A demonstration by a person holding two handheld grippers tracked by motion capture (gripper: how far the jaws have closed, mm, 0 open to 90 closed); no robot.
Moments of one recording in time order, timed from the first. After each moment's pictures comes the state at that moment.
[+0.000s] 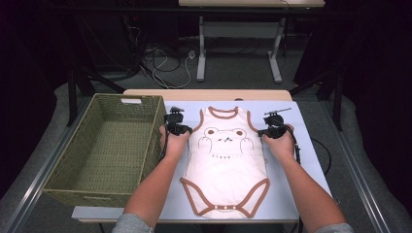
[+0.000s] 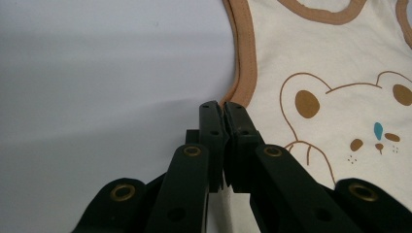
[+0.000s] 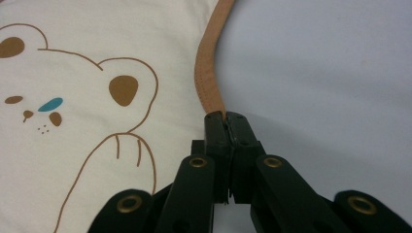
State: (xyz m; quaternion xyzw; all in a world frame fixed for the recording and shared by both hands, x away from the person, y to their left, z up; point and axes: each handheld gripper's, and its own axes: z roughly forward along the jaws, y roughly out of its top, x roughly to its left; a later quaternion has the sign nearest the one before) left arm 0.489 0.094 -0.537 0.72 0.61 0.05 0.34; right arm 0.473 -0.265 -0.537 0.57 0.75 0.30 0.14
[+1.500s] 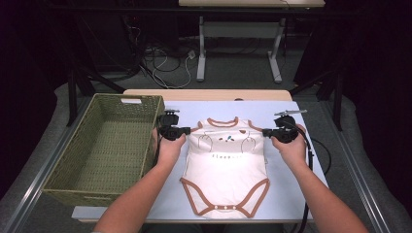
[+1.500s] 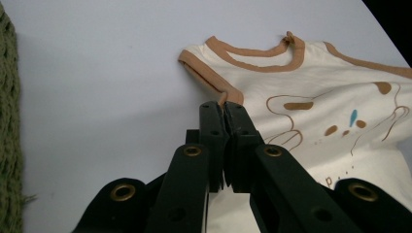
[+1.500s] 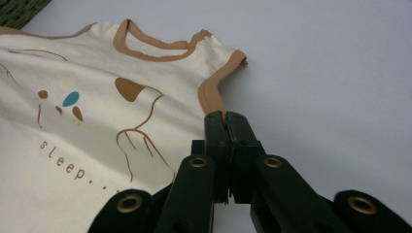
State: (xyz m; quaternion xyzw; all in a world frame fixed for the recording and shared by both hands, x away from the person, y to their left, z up) left arm 0.431 0.104 -0.488 0.73 0.56 0.08 0.38; right arm 0.426 -0.278 -0.494 0.53 0.74 0.37 0.15
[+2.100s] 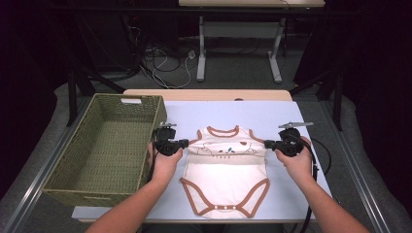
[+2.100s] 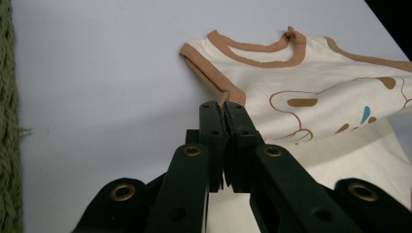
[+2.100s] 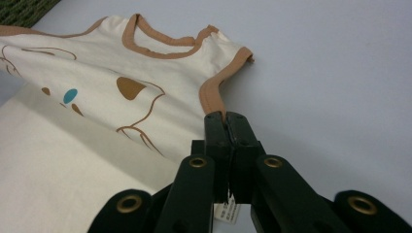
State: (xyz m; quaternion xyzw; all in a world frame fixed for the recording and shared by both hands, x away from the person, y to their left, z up) left arm 0.388 0.111 -0.500 0.73 0.56 0.07 0.39; right arm 0.384 -0.282 -0.500 0.52 0.76 0.38 0.13
